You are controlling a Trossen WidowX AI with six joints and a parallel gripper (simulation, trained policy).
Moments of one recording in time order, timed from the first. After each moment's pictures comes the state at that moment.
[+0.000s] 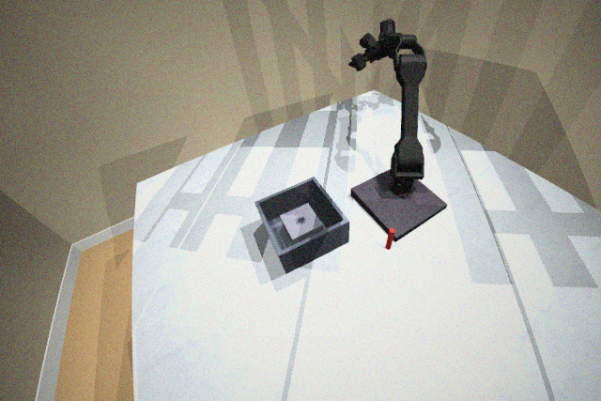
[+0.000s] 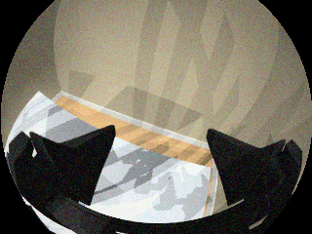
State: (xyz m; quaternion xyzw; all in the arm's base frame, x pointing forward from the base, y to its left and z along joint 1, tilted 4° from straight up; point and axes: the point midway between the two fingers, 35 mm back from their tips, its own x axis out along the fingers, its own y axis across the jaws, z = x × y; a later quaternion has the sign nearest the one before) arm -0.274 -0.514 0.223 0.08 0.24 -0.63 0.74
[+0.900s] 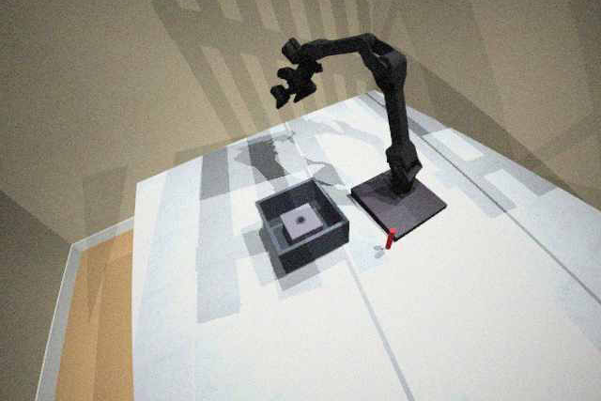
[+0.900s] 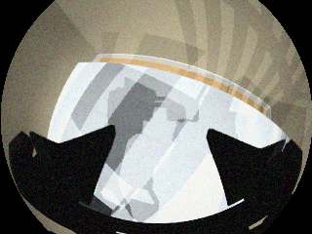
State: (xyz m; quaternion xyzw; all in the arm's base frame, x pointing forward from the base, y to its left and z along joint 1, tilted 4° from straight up) arm 0.123 -0.459 0.173 0.34 0.33 -0.49 0.73
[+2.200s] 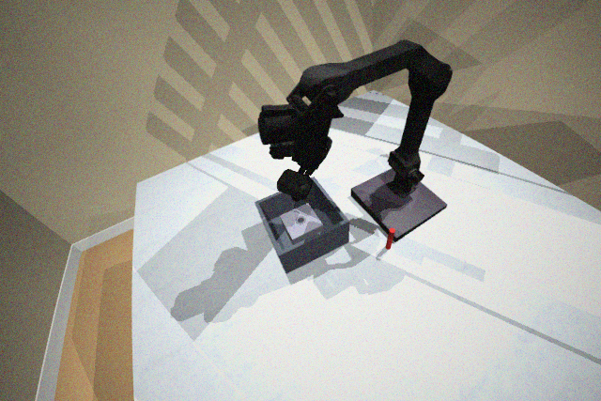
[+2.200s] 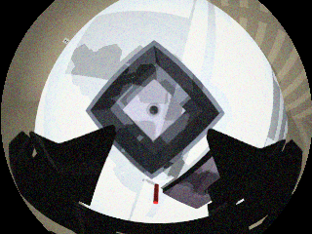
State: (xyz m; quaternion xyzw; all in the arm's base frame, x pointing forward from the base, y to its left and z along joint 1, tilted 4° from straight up) arm 0.302 -0.070 0.182 0.30 0.55 -0.32 0.71
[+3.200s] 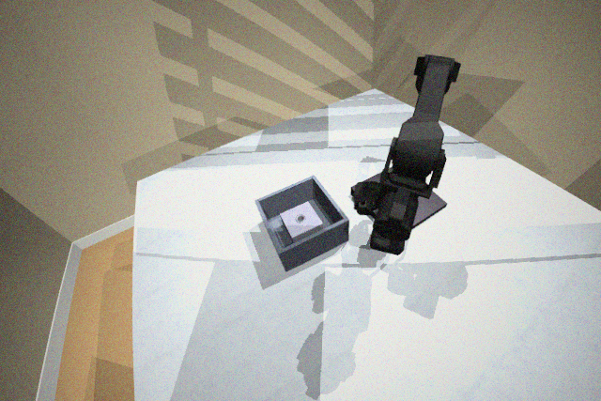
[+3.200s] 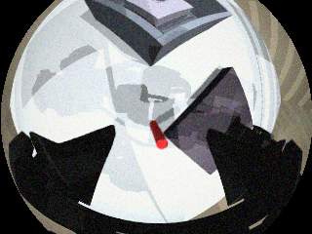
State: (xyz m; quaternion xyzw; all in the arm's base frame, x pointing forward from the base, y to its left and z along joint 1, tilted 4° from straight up) arm 0.196 0.099 0.118 0.25 0.63 -0.35 0.64
